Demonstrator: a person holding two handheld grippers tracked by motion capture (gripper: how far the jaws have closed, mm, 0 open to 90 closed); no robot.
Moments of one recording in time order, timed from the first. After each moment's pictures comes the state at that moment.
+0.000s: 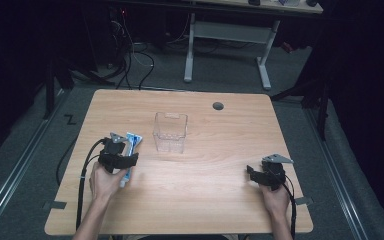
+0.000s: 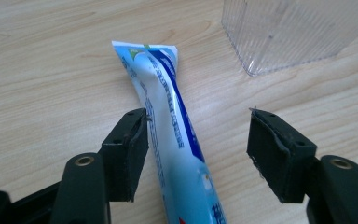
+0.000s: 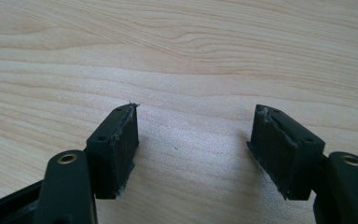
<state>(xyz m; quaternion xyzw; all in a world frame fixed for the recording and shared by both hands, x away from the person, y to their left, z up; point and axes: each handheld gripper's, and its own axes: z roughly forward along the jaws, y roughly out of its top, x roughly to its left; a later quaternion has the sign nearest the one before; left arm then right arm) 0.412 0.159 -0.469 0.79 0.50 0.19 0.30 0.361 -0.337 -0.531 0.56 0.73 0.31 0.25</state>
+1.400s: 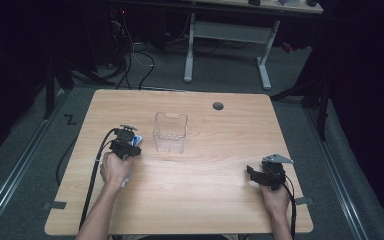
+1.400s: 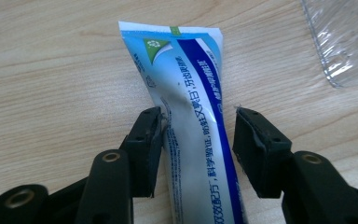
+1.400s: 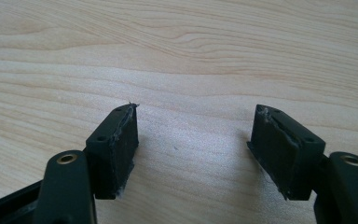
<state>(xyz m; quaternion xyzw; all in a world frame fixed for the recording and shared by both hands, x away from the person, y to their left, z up) 0.472 0.140 -0.498 0.79 0.56 0.17 0.19 0.362 -0.337 -0.531 0.56 0.73 0.31 0.25</state>
